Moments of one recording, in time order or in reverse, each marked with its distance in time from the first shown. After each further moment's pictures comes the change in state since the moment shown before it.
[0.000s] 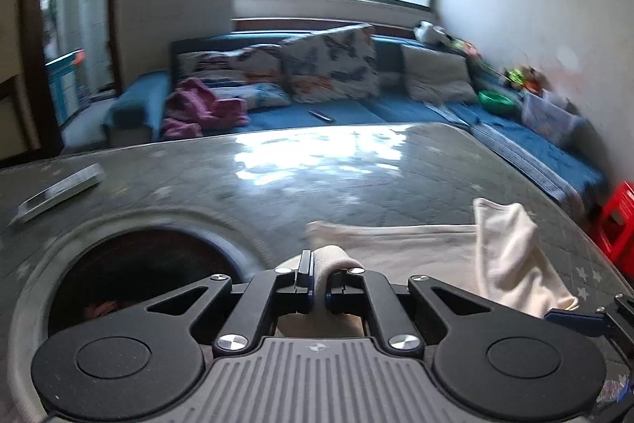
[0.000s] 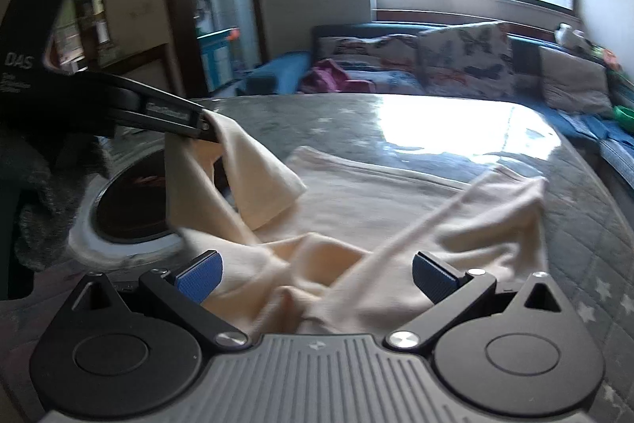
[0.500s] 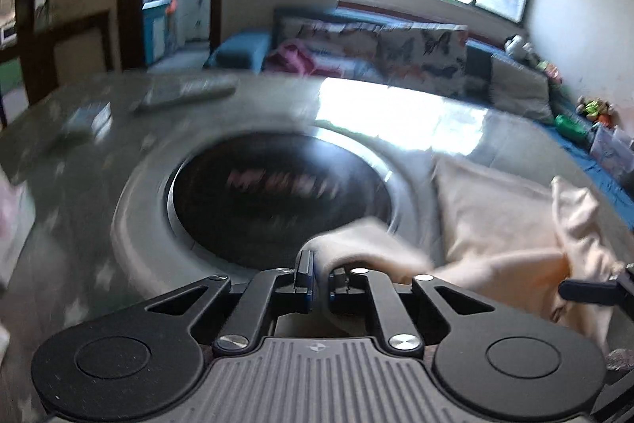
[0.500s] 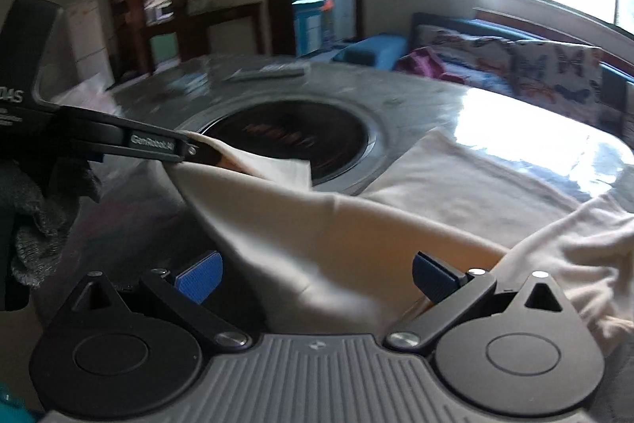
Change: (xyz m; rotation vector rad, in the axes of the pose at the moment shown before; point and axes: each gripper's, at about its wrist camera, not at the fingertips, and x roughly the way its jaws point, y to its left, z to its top) left arm -0.059 0.082 -0.087 -0.204 0.064 0.186; right arm 0.006 0.085 -0.017 -0.207 0.079 0.200
